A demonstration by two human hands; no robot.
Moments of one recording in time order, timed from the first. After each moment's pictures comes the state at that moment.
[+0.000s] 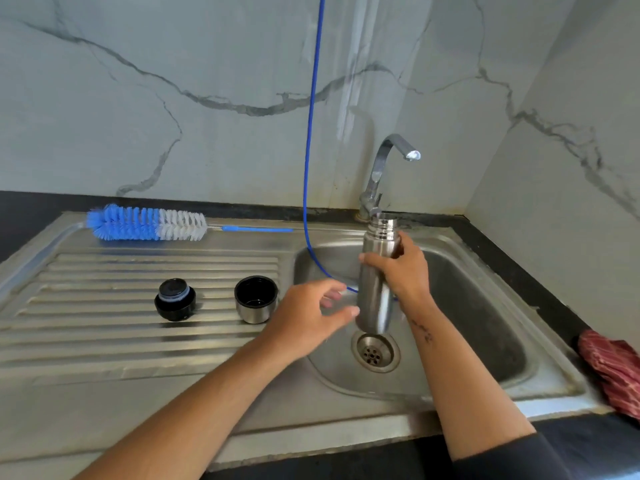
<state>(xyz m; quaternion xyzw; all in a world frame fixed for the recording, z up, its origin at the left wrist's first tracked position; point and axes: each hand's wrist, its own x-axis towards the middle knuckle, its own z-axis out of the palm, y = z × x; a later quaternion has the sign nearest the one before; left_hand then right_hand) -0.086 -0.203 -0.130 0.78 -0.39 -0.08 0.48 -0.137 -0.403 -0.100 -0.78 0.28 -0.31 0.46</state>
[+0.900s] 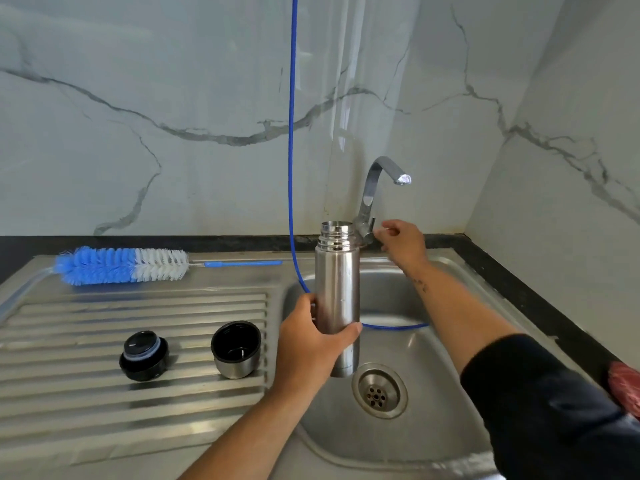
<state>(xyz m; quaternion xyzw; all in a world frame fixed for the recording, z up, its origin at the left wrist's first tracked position) -0.081 -0.251 -0.139 0.76 -0.22 -0.05 0.61 -0.041 -0.518 -0.082 -0.81 0.30 -0.30 0.41</state>
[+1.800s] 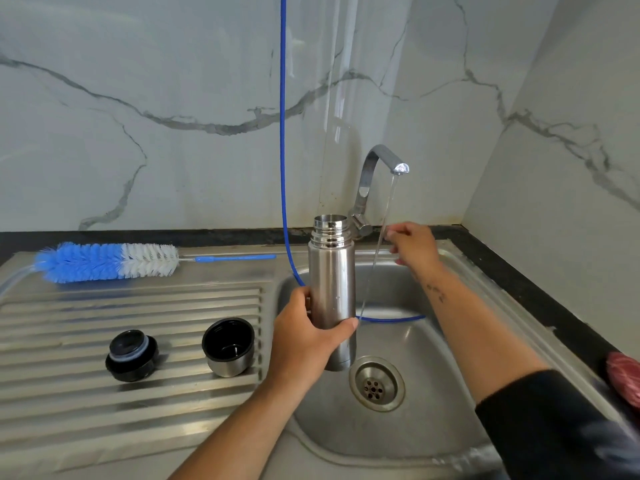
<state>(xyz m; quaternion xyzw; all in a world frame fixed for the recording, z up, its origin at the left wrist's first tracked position) -0.073 -0.255 -0.142 0.77 -0.23 -0.06 0.60 -0.065 -0.516 -0.083 -0.77 0.34 -0.29 0.45</state>
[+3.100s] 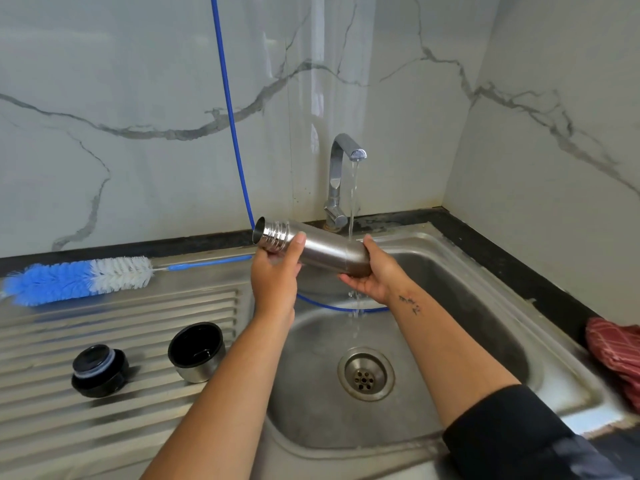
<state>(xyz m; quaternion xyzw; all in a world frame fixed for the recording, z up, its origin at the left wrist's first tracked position) -0.025 -0.316 -0.111 0.55 -0.10 -0.11 0.82 -0.083 -0.486 -0.120 -0.41 0.35 -0.17 0.83</state>
